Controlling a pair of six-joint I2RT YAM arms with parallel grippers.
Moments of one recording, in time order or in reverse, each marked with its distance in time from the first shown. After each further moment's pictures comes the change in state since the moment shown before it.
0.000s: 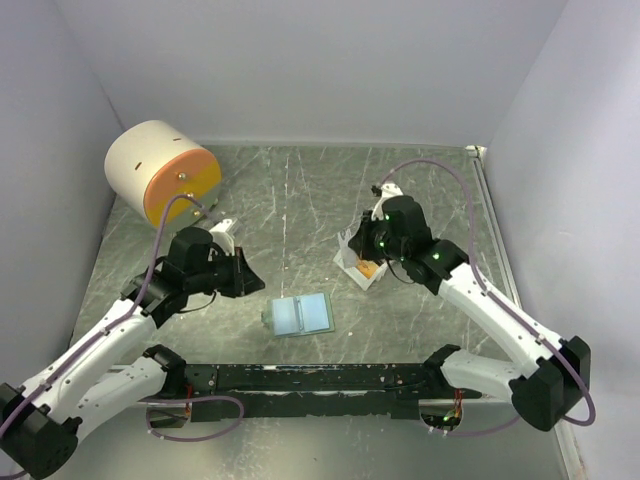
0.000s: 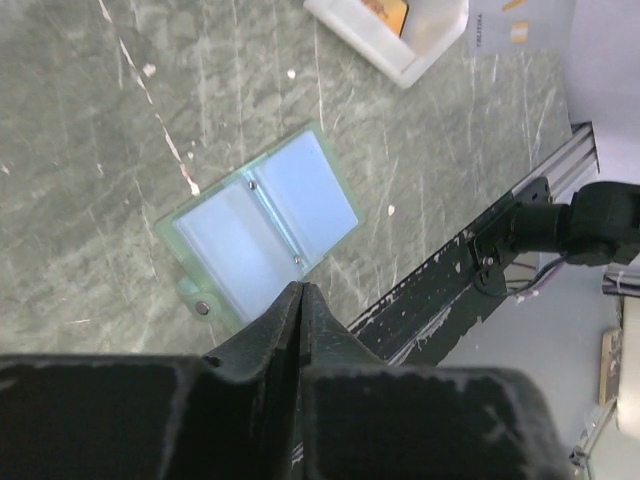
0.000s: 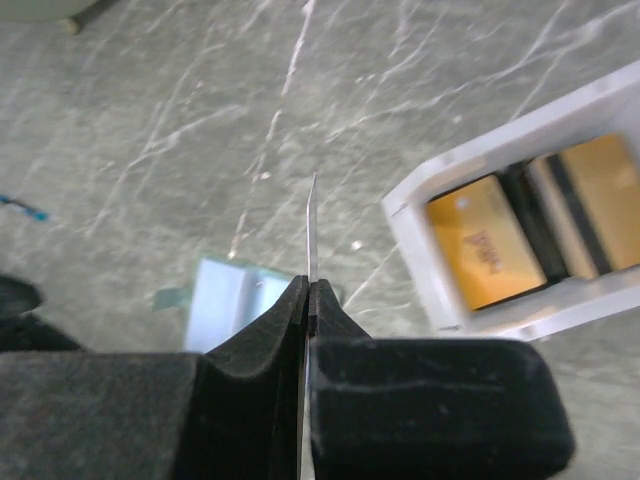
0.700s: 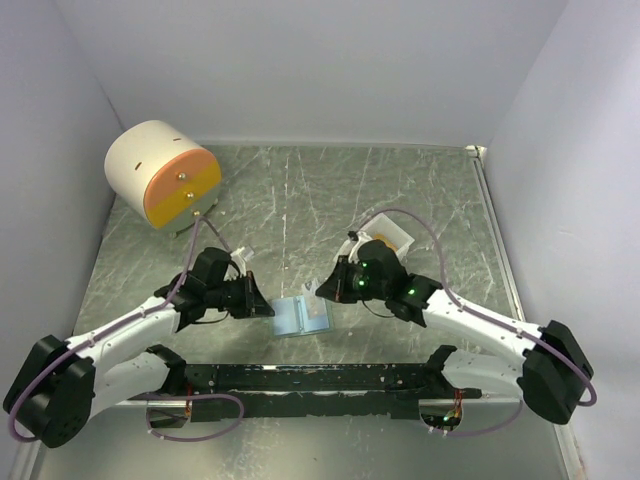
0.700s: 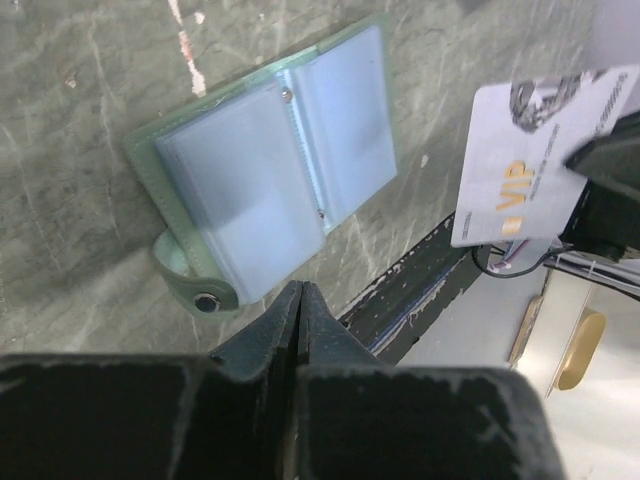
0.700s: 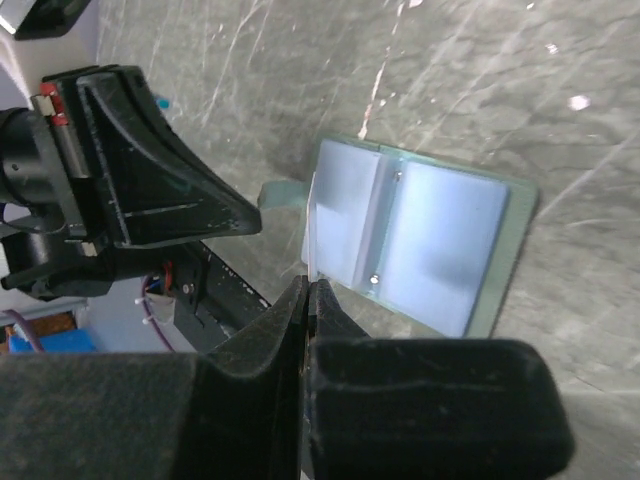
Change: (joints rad) left arm 0.000 0.193 -0.288 0.306 0.161 -0.217; right arm 0.191 -0.065 -0.389 0.339 -0.197 0.410
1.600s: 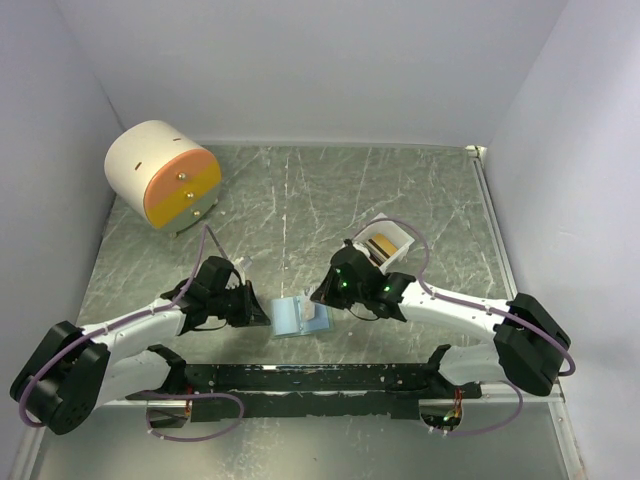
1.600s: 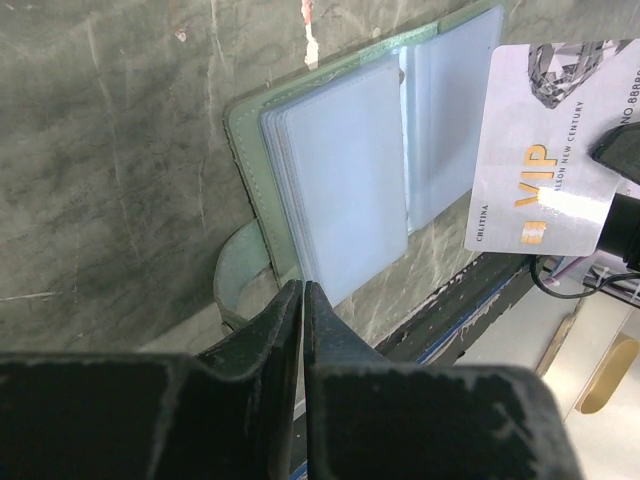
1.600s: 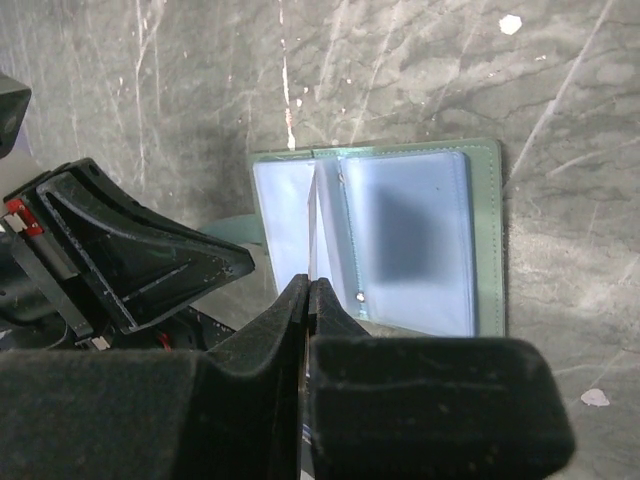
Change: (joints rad) left arm 0.000 0.093 -0.090 0.077 -0.053 0.005; right arm 0.127 0.216 0.062 -0.034 0.216 0.296
